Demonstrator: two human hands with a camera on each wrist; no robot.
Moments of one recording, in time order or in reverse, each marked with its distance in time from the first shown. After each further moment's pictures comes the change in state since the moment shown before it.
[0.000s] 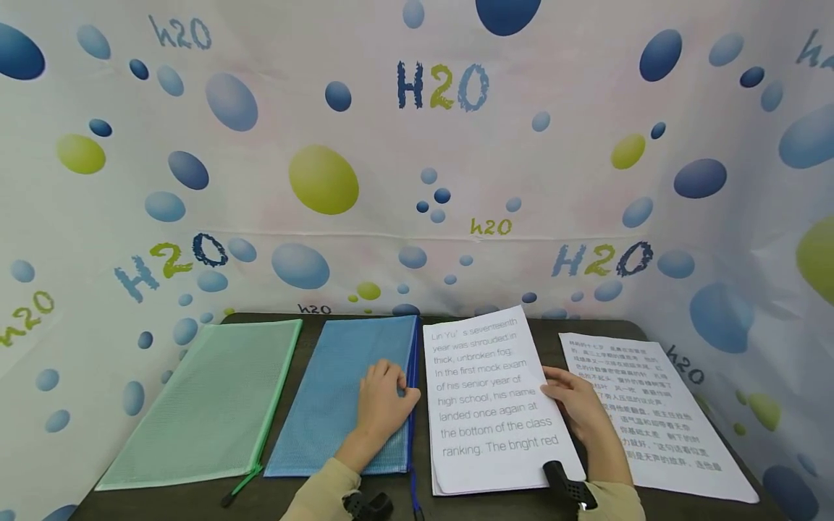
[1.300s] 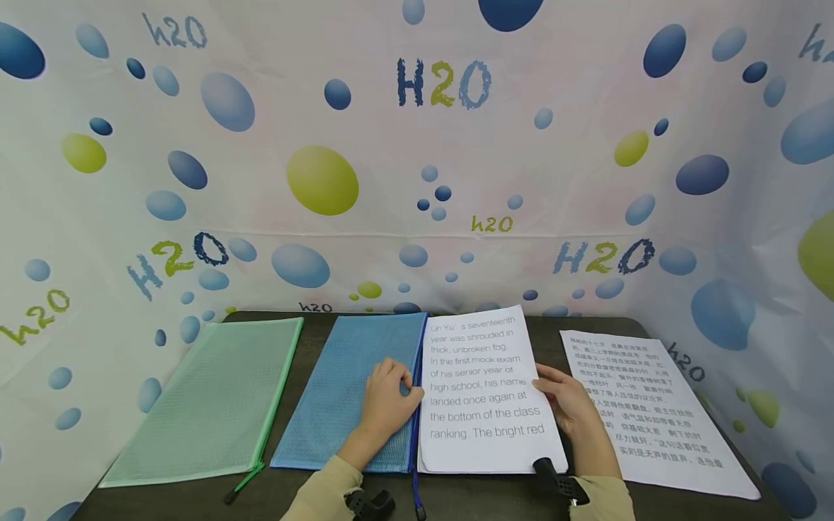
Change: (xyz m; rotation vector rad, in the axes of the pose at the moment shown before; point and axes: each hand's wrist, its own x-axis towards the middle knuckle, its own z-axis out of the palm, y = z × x) left_hand 0.000 0.004 -0.002 -0.110 -0.053 -0.004; right_hand 0.008 -0.003 0.015 0.367 -0.058 0.074
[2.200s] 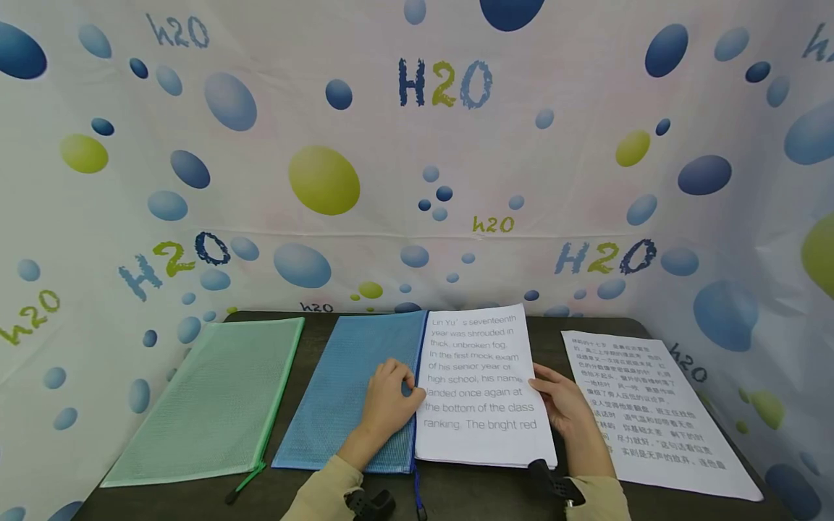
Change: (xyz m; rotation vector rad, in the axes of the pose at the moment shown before) left_hand 0.001 0.000 -0.001 -0.004 -0.047 -0.006; right_hand 0.002 0.003 0.008 0.167 -0.030 0.008
